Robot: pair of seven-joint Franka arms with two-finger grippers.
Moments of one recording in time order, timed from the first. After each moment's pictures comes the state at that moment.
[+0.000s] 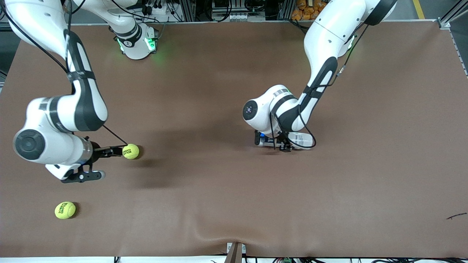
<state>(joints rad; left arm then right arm) -0.53 0.74 -0.20 -1.58 0.63 1.89 0.61 0.11 0.51 -0.03 -1.56 -0.01 1.91 -0.03</state>
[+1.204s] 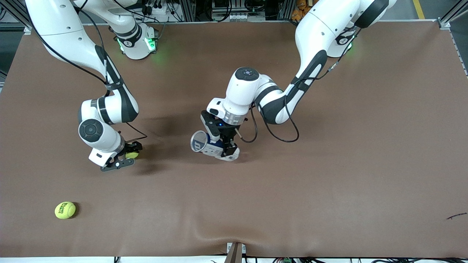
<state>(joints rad) -0.55 0.78 -0.29 -1.46 0.58 2.76 -0.05 0.14 0.52 -0.03 -1.96 -0.18 2.42 -0.03</state>
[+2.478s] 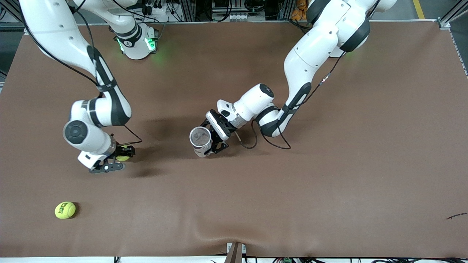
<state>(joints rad) -0.56 1.04 -0.28 -1.47 0.49 3.50 -0.21 0.11 0.47 -0.03 -1.89 -0.03 2.30 -0.02</state>
